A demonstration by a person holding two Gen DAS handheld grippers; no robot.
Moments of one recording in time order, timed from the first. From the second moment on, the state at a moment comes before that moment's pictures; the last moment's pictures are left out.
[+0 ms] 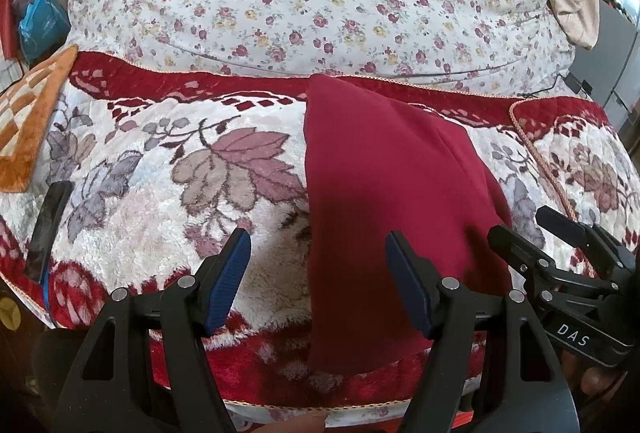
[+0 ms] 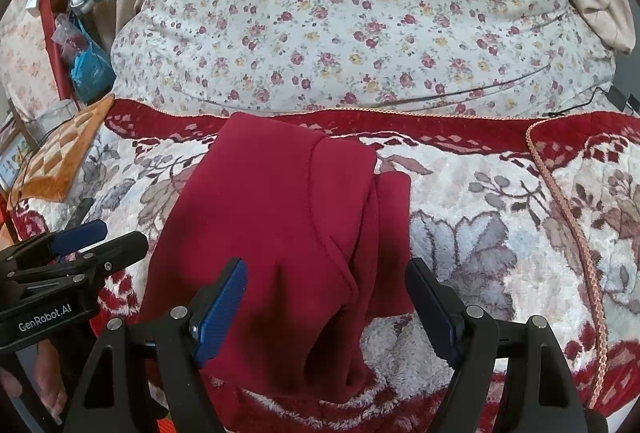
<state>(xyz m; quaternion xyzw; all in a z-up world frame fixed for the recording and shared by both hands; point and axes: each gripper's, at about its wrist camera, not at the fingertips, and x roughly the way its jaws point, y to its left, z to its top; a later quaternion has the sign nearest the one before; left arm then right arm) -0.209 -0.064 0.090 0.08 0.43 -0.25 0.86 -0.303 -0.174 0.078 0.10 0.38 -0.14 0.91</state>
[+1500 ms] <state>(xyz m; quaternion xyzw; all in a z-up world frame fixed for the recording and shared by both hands) -0.206 -0.066 0.086 0.08 0.43 -0.25 0.86 -0.294 -0.169 0.067 0.09 0.40 -0.14 0.90</state>
